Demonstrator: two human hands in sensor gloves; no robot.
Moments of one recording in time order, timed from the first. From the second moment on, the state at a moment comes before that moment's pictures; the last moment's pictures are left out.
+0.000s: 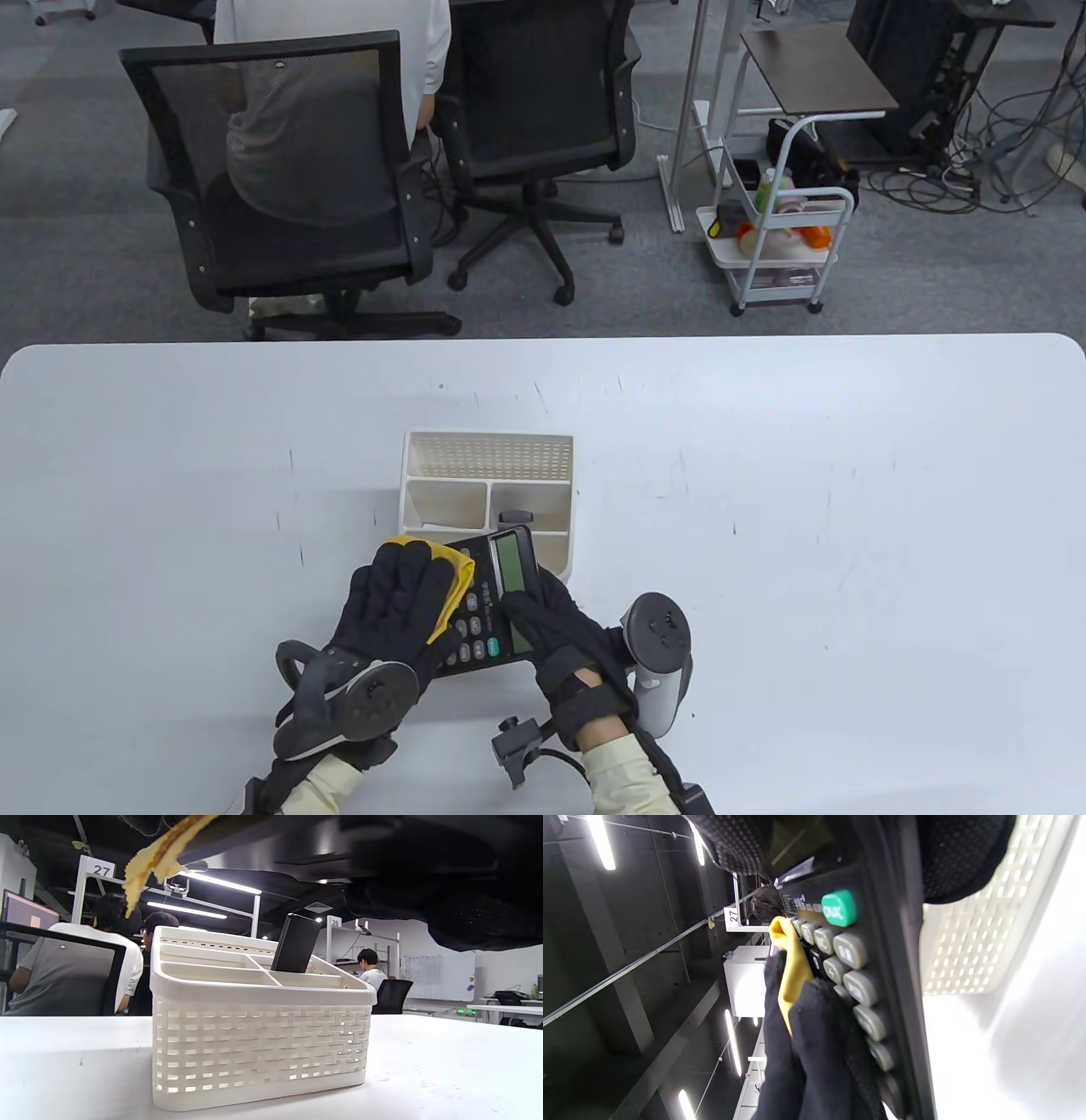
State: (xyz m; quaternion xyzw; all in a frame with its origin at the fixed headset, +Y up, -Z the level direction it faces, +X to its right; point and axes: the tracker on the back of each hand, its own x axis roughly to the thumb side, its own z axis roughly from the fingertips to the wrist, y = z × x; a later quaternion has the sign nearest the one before) left_hand -0.200 -0.691 -0.254 0.15 -0.21 0.07 0.96; right_hand 0.029 -0.717 -0.279 0.04 0.04 0.68 0.73
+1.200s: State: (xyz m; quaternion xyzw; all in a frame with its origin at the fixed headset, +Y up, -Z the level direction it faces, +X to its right) left_hand -0.194 -0.694 -0.252 0.11 -0.19 0.11 0.97; right_hand 0.014 -0.717 -0.276 0.11 0.03 0.73 0.68
